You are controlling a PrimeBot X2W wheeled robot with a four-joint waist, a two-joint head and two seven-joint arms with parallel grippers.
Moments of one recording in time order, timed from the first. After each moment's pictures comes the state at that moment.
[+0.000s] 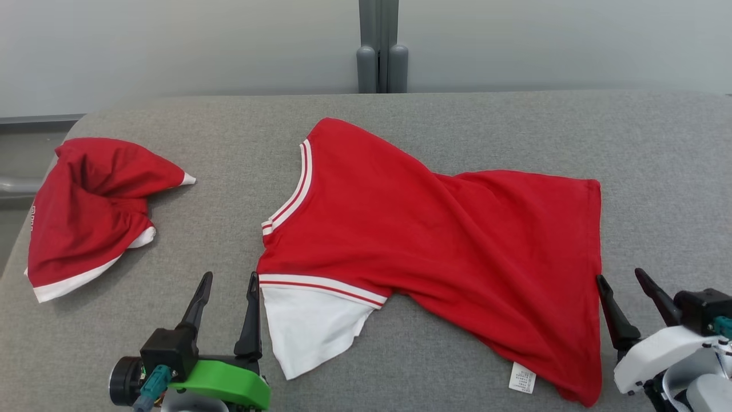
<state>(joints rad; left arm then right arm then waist) -0.04 0.05 -0.14 0.24 -0.22 -0.07 -0.26 -0.07 -0.40 0.20 0.37 0.47 0.13 -0.24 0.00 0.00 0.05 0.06</state>
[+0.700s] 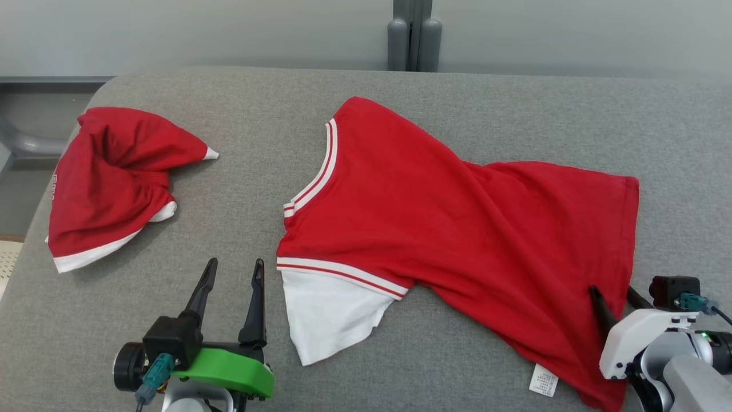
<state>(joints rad) -0.07 0.05 -0.16 0.24 -0.23 -0.07 -0.26 -0.30 -0.34 0.30 0.80 0.52 0.13 -0.15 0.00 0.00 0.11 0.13</state>
